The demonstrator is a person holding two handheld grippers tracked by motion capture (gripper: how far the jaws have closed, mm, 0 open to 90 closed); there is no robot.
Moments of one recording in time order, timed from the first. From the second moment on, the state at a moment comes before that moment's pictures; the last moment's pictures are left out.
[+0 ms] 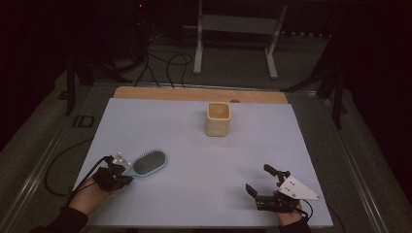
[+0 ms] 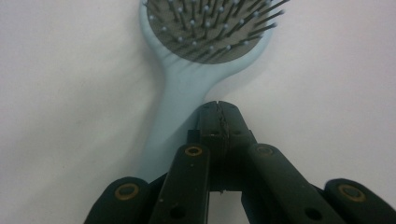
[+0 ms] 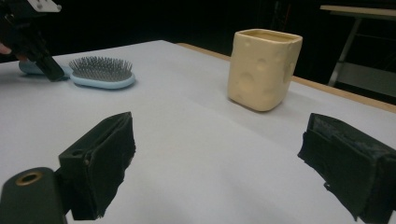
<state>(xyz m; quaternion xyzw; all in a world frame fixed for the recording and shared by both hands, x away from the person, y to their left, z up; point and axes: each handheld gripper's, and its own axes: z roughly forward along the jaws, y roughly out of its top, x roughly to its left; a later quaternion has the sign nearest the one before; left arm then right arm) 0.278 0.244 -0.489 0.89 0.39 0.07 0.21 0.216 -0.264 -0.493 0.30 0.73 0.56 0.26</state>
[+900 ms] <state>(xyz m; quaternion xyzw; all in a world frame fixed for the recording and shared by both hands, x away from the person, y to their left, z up) 0.287 0.268 -0.441 0.91 0.35 0.06 0.20 0.217 -0.263 -0.494 0.30 0.73 0.56 0.26</state>
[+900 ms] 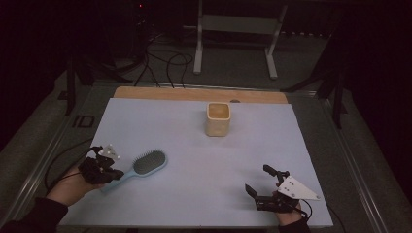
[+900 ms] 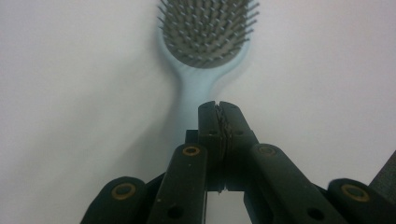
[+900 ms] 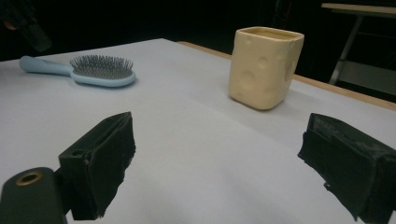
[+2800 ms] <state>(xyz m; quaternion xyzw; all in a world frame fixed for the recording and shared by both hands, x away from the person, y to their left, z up) 0.323 0.240 -0.477 0.95 0.29 0.03 0.12 0.216 -0.260 -0.494 0.29 0.73 0.56 0.25</state>
